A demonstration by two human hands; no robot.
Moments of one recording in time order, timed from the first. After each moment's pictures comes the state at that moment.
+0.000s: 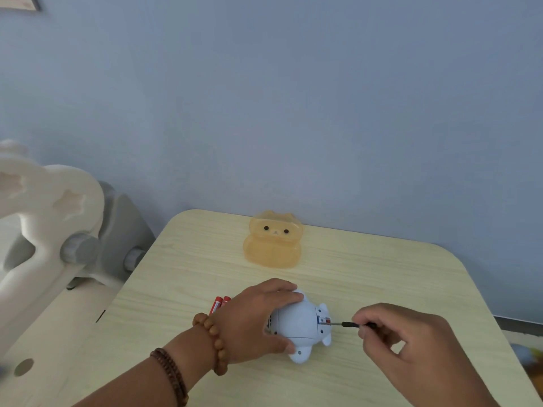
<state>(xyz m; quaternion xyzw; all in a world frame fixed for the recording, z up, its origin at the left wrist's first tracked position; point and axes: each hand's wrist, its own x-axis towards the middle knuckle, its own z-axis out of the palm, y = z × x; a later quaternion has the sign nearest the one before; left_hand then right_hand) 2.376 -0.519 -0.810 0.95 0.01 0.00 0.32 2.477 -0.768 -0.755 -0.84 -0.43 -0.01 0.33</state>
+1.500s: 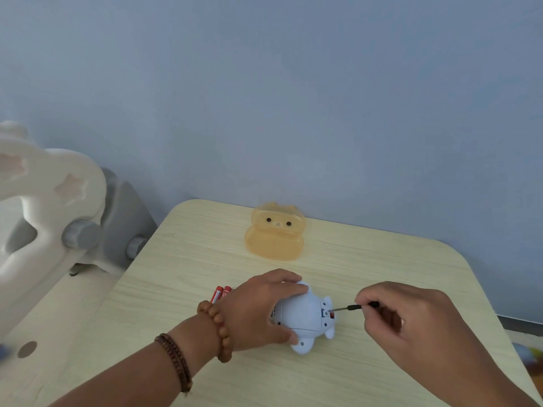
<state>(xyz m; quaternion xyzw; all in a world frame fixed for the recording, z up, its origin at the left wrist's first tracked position) 2.380 -0.523 -0.809 0.95 0.00 0.01 0.32 2.489 -0.761 -0.738 -0.84 -0.47 -0.01 0.27</state>
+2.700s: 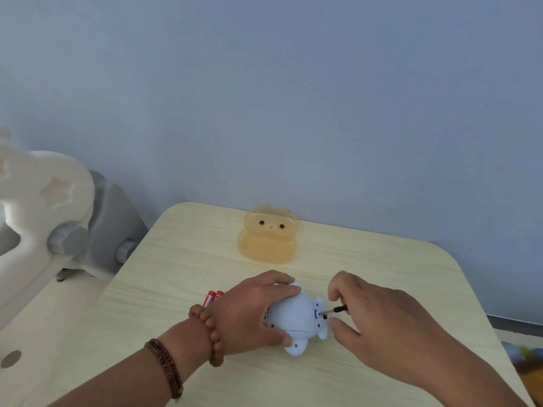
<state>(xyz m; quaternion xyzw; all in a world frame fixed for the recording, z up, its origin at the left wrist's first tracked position) 2.384 -0.520 -0.813 0.95 0.00 0.01 0.31 2.482 -0.734 -0.720 -0.87 -0.48 0.10 0.03</state>
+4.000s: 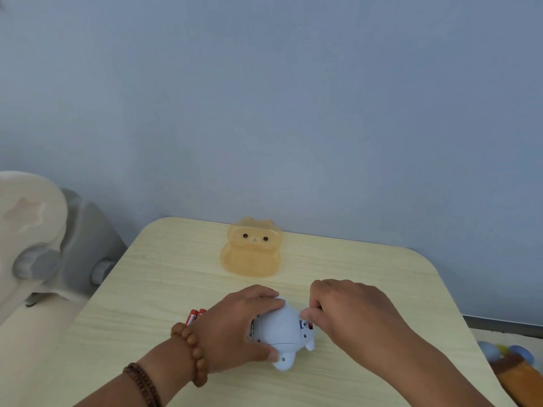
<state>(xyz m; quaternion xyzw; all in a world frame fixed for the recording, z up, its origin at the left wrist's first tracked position) 2.391 -0.514 -0.822 0.94 -0.01 0.02 0.34 2.493 -0.709 -0.724 -0.89 -0.45 0.09 -0.02</state>
